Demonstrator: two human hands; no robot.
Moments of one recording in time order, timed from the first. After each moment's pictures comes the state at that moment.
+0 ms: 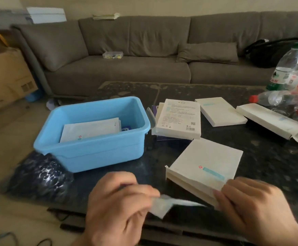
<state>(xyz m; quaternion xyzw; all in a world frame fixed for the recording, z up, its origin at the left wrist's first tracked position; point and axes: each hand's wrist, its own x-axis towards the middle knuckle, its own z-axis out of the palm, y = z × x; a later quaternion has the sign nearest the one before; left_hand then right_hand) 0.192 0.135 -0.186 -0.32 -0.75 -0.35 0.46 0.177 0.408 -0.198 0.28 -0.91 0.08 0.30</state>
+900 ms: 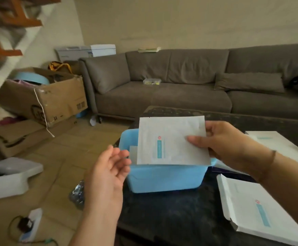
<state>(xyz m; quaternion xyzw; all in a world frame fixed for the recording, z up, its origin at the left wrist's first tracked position) 0.152 0.014 -0.105 0.24 -0.43 -0.84 0.22 0.065 0.222 -0.062 0.09 -0.79 0.59 -0.12</state>
